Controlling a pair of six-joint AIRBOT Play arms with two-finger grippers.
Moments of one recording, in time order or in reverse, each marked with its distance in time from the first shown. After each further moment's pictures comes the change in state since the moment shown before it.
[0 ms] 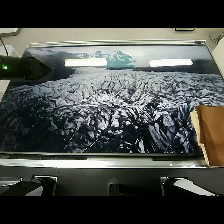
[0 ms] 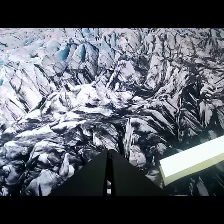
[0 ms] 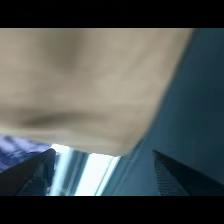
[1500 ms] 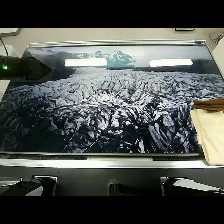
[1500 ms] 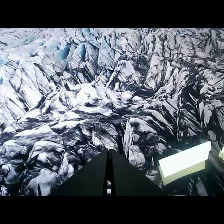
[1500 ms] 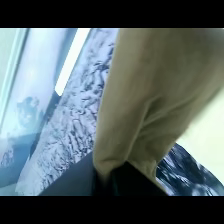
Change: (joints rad) left arm 0.000 -0.001 0.000 0.001 -0.001 -0.007; right arm 0.020 -0.159 0.515 0.726 -0.078 -0.034
